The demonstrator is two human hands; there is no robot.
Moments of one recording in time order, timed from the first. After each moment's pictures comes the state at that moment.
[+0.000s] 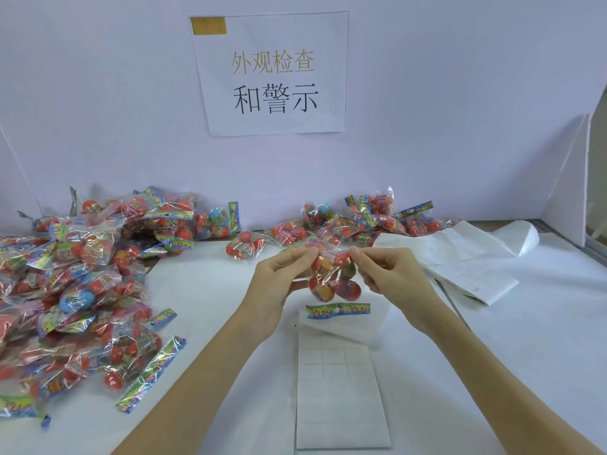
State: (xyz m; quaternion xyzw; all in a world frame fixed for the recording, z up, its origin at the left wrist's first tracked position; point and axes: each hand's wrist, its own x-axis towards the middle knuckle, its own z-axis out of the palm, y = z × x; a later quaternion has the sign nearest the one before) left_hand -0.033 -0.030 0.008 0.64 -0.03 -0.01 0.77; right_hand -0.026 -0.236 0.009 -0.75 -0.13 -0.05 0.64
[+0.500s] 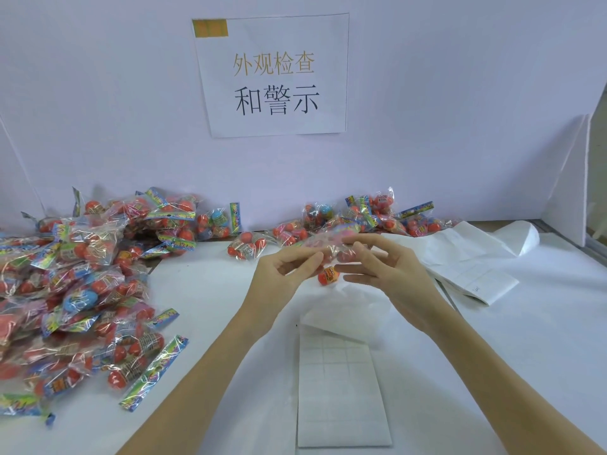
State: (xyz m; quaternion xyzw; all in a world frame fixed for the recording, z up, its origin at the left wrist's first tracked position) left_hand -0.031 -0.025 0.001 0.69 -0.13 0.07 0.71; right_hand -0.030 -0.237 0.013 -0.65 -0.16 0.01 0.75
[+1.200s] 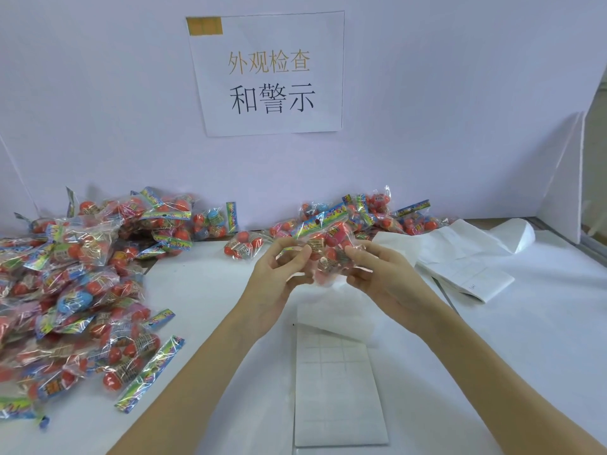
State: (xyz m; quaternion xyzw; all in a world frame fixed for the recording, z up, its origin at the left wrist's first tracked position) left_hand -0.020 -0.024 -0.004 0.56 -0.08 -0.02 0.82; right_hand -0.023 -0.232 0.006 -0.57 -0.09 0.09 0.81
